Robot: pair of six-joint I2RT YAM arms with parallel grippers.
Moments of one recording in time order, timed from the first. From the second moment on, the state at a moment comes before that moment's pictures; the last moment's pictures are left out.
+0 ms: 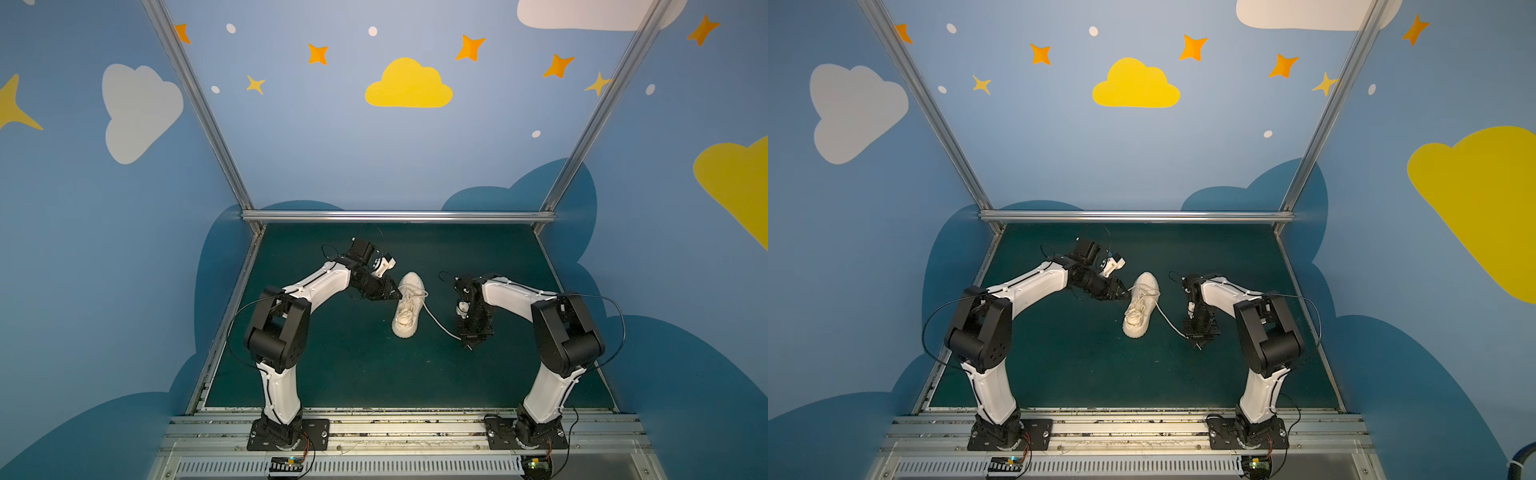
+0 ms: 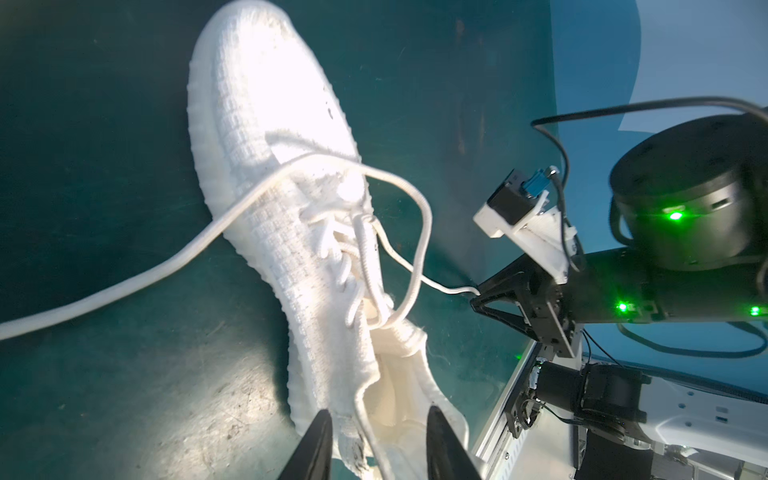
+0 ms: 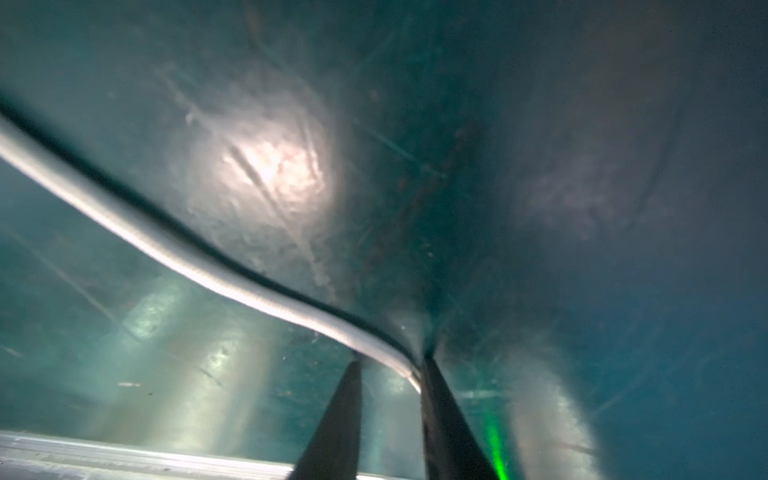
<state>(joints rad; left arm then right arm) -0.41 1.89 1.40 -0.62 0.69 -0.25 0.43 1.82 1.11 -1.05 -0.12 0.28</state>
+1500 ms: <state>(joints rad) -0.45 2.08 1.63 -0.63 0.64 -0.21 0.45 1.75 1.31 -1.00 -0.61 0.67</state>
